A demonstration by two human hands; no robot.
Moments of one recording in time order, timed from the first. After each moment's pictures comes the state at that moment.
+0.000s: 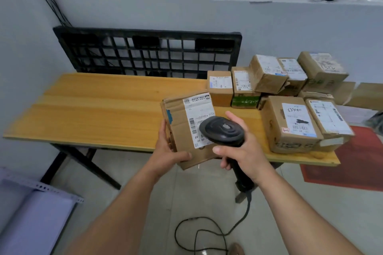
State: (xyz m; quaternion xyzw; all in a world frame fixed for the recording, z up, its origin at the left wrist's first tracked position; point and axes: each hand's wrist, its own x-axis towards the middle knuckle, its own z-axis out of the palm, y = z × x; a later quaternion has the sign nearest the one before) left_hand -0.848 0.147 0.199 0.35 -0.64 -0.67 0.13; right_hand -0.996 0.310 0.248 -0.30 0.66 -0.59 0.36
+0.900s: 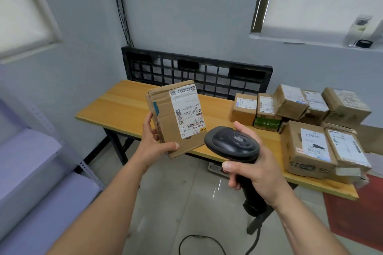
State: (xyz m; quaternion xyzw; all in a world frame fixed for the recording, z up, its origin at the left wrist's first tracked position) left_hand -0.744 0.165 0.257 0.41 -0.63 -0.58 0.32; right_hand -0.926 0.369 0.313 -0.41 0.57 -0.58 0.40
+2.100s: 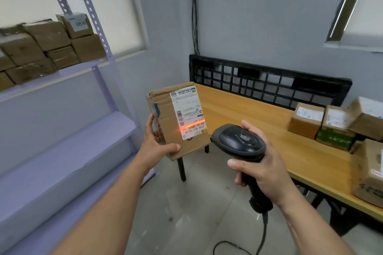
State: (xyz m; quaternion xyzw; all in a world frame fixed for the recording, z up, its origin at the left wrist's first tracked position) left_hand -0.608 0.234 0.283 0.50 -0.59 -0.48 0.41; right_hand -0.857 0.362 0.305 -0.50 0.48 -0.56 0.45
